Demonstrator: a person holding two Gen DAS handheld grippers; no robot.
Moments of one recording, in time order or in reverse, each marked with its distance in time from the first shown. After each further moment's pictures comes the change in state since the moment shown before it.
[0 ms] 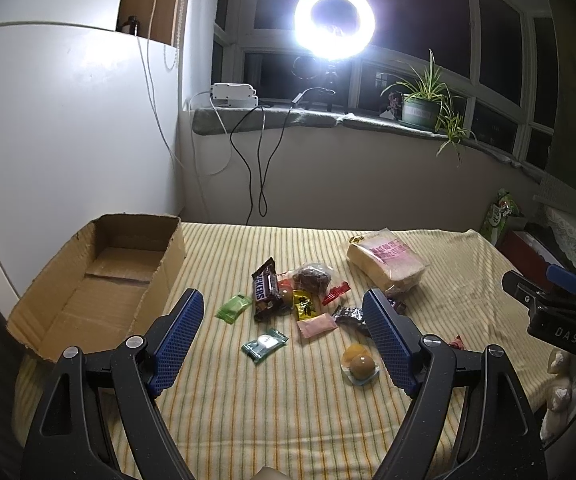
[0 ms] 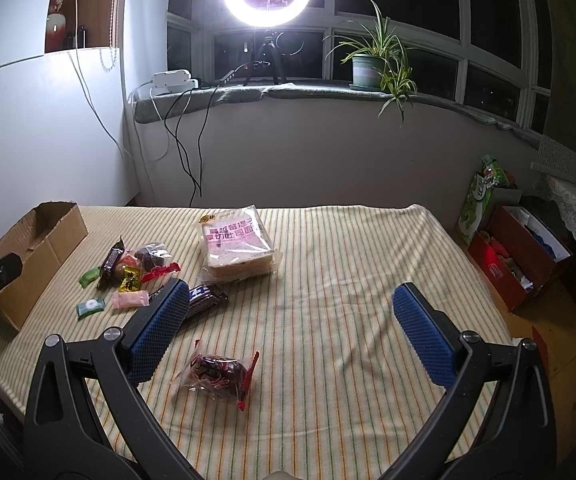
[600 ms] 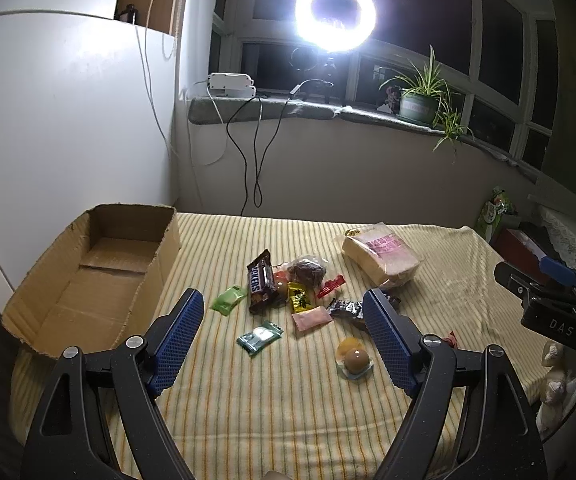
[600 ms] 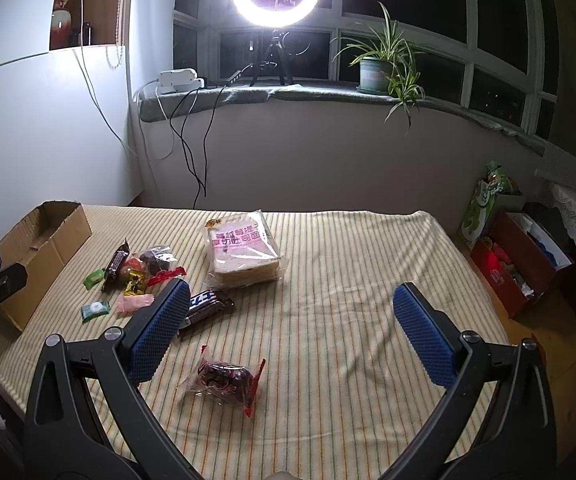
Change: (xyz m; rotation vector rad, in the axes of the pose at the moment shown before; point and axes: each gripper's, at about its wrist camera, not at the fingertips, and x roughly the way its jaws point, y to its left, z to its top) left arm 0.000 0.004 0.000 -0.022 0.038 -0.022; right arm -0.001 0.008 0.011 -0.023 0.010 0.014
